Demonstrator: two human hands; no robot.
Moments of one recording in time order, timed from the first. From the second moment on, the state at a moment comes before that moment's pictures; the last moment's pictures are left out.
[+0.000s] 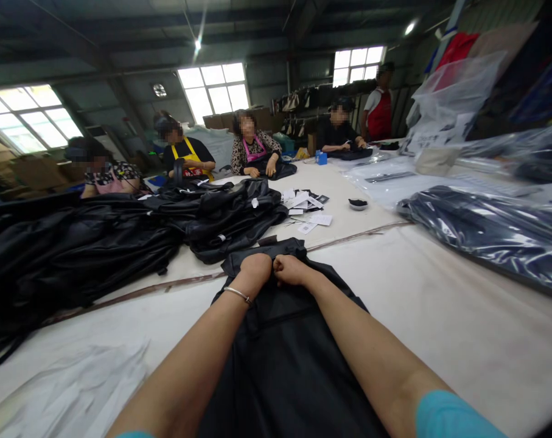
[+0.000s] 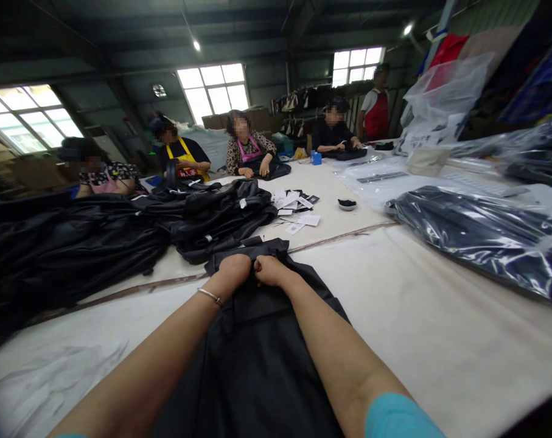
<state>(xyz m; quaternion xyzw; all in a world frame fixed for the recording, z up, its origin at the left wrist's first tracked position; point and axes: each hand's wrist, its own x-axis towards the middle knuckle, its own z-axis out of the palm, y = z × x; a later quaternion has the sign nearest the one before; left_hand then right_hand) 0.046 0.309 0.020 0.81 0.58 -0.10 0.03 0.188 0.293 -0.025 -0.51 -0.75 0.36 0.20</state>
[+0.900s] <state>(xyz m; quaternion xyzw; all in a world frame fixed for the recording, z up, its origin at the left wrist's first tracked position) 0.008 0.325 0.018 0.90 0.44 -0.04 0.05 0.166 0.282 -0.033 -0.56 -0.78 0.15 0.23</state>
